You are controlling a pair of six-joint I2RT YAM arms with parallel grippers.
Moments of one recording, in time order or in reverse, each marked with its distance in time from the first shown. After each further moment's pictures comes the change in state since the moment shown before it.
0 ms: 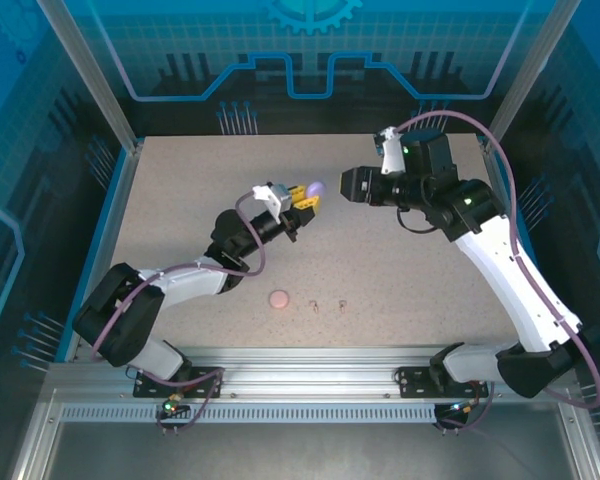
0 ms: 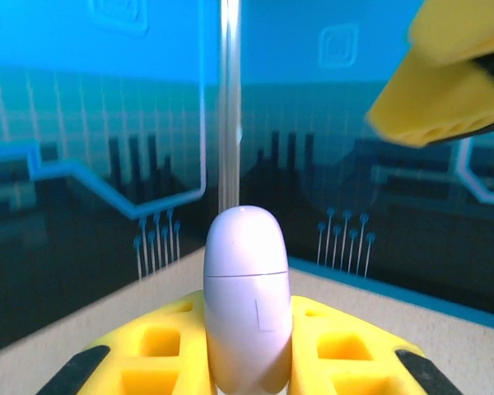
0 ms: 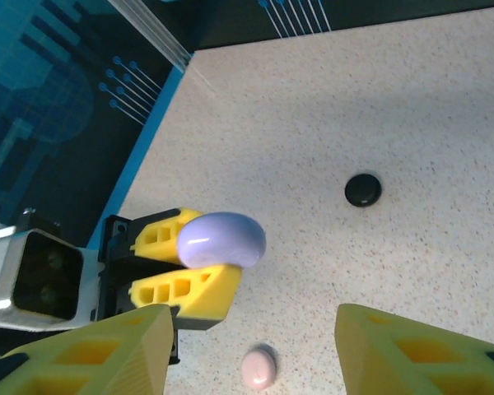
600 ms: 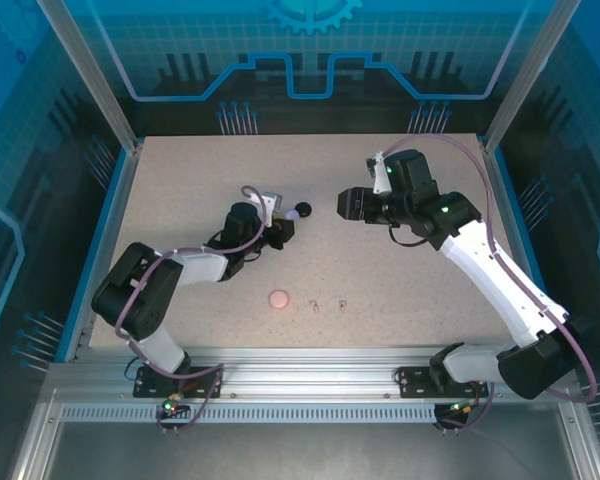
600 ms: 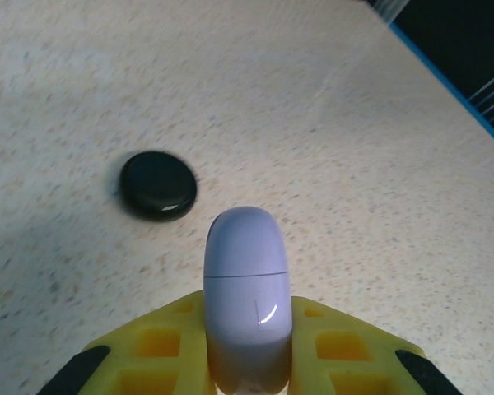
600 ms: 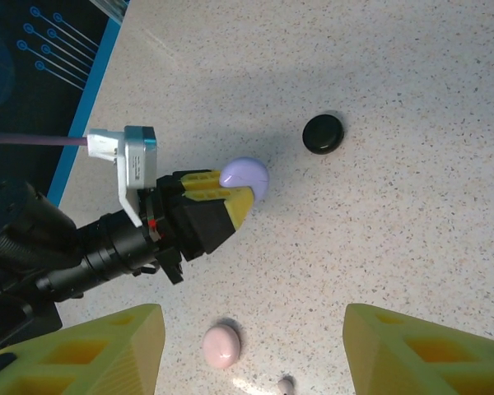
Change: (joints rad) left arm 0.151 0.174 0.048 -0.537 -0.071 -0.254; right arm 0.002 -0.004 -0.206 0.080 0.039 0.031
